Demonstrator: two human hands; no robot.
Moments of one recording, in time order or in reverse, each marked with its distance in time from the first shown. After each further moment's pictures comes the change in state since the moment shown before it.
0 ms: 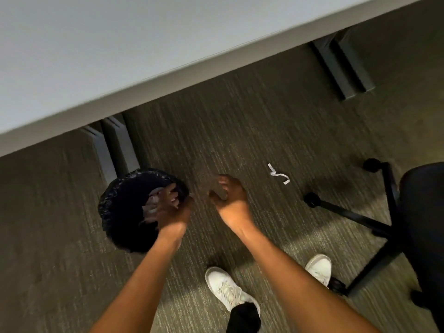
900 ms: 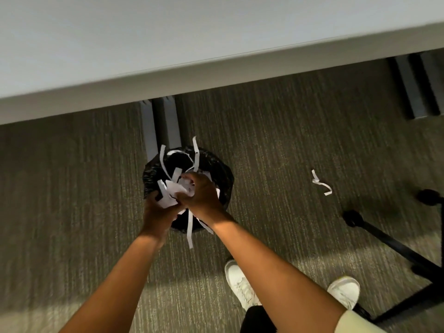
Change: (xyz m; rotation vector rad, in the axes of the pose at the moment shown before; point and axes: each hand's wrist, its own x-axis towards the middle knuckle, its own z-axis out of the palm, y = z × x) left_hand 0.054 -0.086 -0.140 -0.153 -0.039 -0.136; right_hand -0.037 -0.033 0.173 -0.235 -0.536 -0.099
